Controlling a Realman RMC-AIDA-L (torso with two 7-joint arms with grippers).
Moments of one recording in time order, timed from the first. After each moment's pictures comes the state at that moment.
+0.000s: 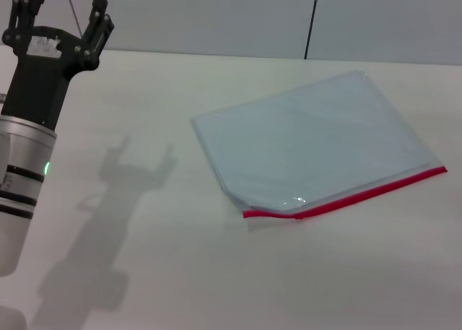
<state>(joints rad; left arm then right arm) -0.36 -2.03 2.30 0.52 2.27 -1.38 -2.99 0.48 2.03 -0.45 0.04 2.21 1.61 -2.98</state>
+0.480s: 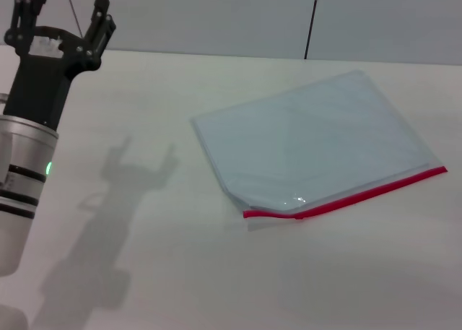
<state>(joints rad) -0.37 -2.03 2.31 0.52 2.26 -1.37 -2.99 0.48 2.03 -0.45 0.04 2.21 1.61 -2.98</state>
